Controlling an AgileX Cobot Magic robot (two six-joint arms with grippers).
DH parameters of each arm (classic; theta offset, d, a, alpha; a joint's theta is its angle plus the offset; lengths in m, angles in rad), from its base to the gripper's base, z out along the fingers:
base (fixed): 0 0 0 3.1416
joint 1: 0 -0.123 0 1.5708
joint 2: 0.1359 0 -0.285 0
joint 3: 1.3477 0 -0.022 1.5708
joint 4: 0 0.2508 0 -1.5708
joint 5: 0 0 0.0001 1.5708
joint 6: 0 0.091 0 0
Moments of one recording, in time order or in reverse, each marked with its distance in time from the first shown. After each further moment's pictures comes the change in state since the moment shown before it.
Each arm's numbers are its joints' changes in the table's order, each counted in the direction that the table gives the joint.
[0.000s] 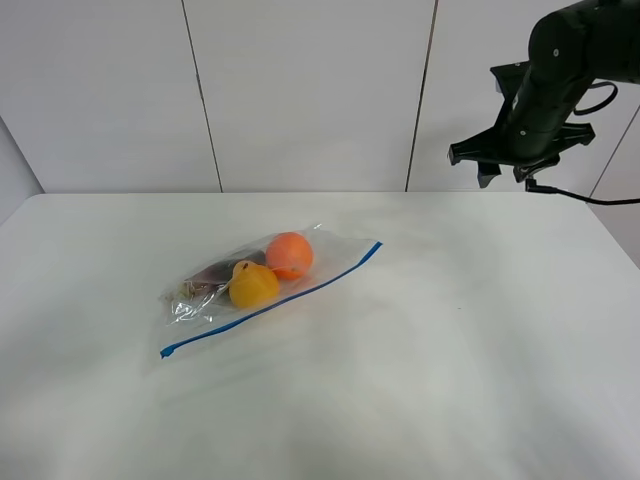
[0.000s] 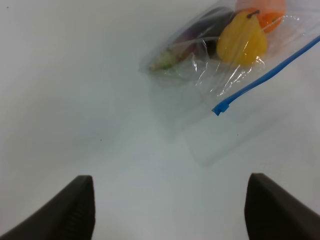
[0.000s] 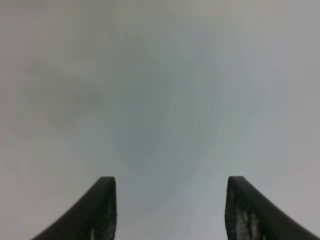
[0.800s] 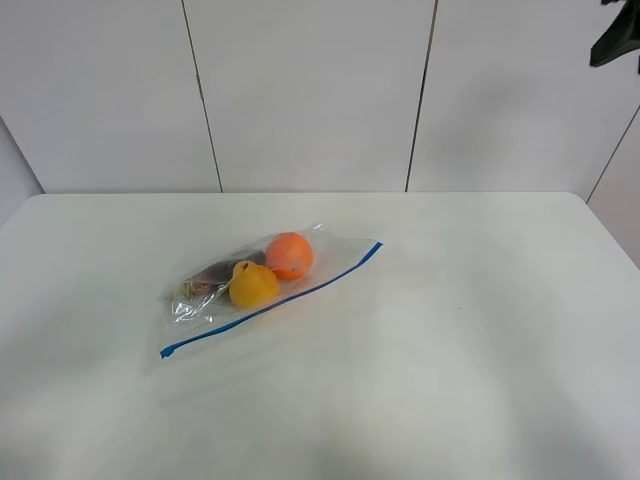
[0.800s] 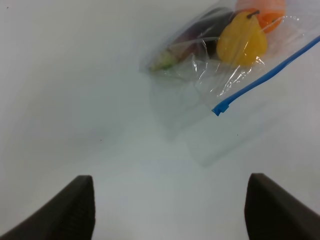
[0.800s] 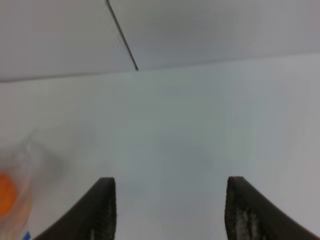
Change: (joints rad) left arm 0.000 0.000 0.000 0.000 -0.001 0.000; right arm 0.269 -0.440 -0.002 0.438 0.102 -0.252
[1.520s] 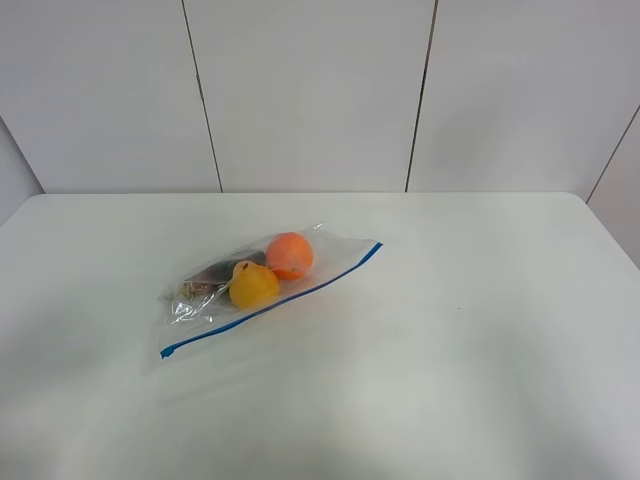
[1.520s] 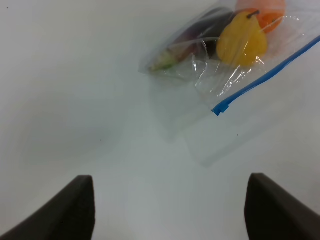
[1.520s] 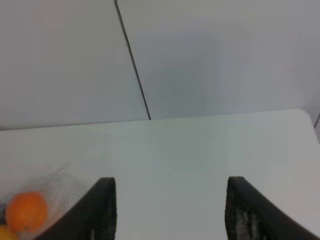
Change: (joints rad) left arm 0.000 0.000 0.000 0.000 0.000 0.000; right arm 0.000 -0.376 0.000 -0.030 0.114 0.033
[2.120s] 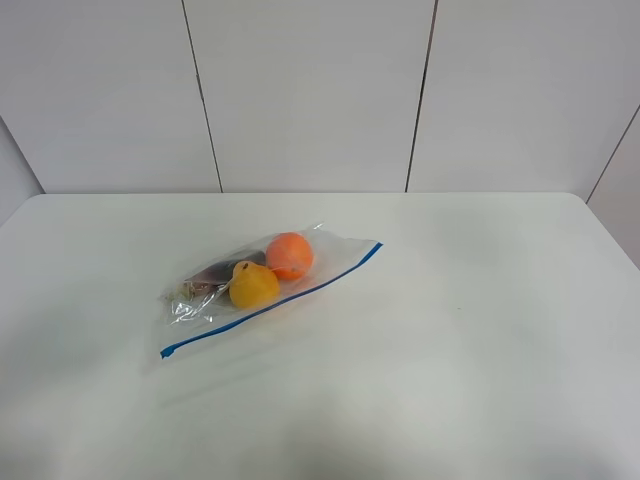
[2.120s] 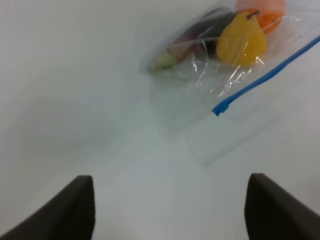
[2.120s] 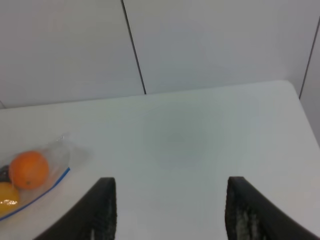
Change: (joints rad) left arm 0.000 0.000 0.000 0.000 0.000 0.000; right arm 0.000 -0.479 0.424 -0.026 -0.002 0.037
